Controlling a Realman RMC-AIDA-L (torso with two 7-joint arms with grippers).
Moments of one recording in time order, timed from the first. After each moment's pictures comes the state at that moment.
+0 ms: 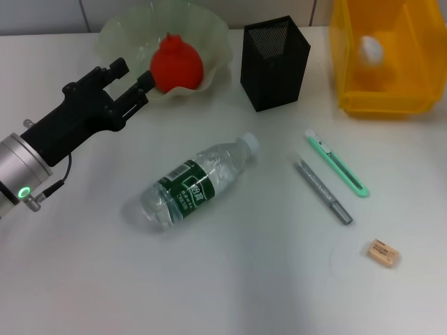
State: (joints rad) left arm -0.48 -2.07 0.79 0.21 1.28 1.37 -0.87; right arm 0.69 2.07 -1.01 -1.26 -2.73 -1.03 2.76
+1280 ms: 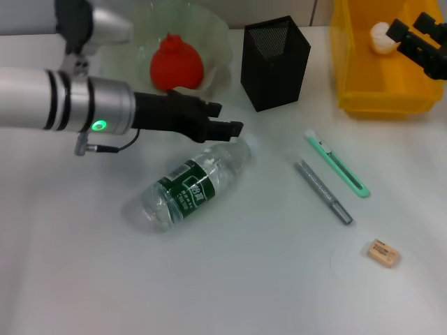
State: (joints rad) left arm -0.69 -2.07 1.20 0.69 1.91 1.12 -1.79; right arm 0.47 2.07 -0.47 -0.44 -1.53 -1.38 1.17
